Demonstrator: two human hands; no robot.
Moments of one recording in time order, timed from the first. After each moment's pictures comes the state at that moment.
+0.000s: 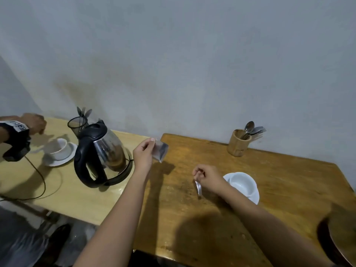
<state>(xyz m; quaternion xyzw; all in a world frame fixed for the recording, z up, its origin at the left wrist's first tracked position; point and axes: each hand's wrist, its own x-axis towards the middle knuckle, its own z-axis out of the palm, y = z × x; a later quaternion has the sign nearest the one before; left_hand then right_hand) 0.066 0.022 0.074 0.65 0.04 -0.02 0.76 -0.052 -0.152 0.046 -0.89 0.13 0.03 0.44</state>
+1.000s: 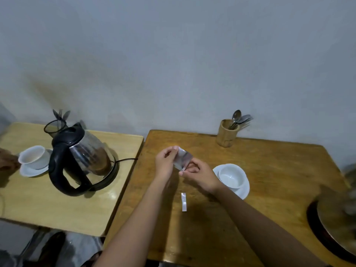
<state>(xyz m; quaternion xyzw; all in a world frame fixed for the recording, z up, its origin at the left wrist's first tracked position) 0.019 -0.055 0.052 0.69 0.00 -0.14 0.71 -0.062 -0.159 0.033 -0.74 0.14 0.00 0.66</state>
